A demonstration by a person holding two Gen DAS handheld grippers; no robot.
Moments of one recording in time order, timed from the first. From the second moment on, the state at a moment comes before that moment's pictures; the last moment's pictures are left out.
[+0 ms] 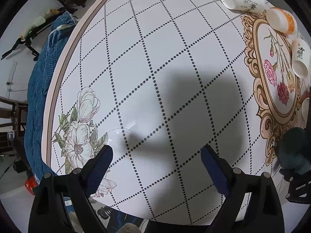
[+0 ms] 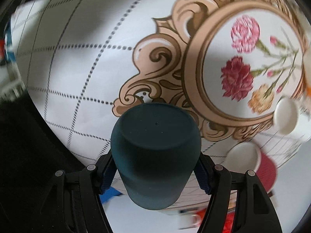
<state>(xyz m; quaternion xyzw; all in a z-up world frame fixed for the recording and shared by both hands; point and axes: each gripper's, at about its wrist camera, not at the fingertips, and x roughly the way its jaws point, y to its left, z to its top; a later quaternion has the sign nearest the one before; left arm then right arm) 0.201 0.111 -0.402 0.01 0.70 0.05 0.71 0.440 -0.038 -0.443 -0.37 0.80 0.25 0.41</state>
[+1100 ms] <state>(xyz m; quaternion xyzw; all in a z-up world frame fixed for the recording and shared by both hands) 0.216 0.056 -0.411 0.04 0.72 0.01 0.70 0.593 -0.141 -0.408 -0.14 0.84 0.18 0.49</state>
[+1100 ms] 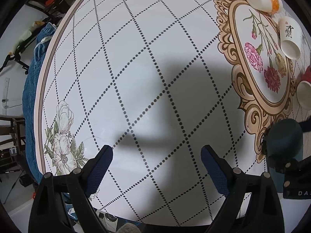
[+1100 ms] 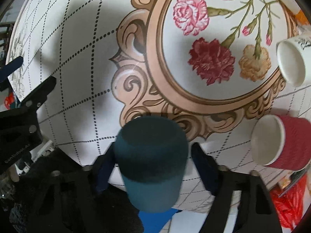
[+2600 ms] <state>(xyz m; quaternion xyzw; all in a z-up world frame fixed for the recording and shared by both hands) 0.227 0.022 -0.368 0.07 0.67 0.01 0.74 0.569 -0.185 -0.294 0.03 0.59 0.04 0.80</state>
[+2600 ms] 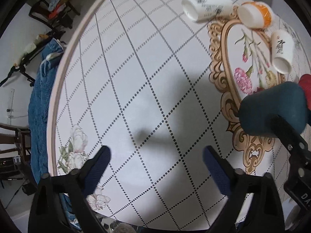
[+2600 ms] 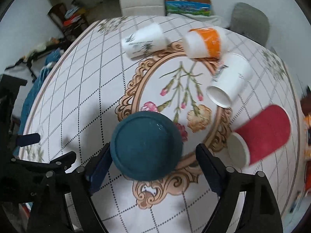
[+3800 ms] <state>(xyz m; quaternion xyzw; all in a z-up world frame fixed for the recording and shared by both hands) 0.028 0.014 -0.088 0.04 0.46 -0.04 0.88 0.304 -0.230 0.005 0.06 0.45 -0.08 0.89</state>
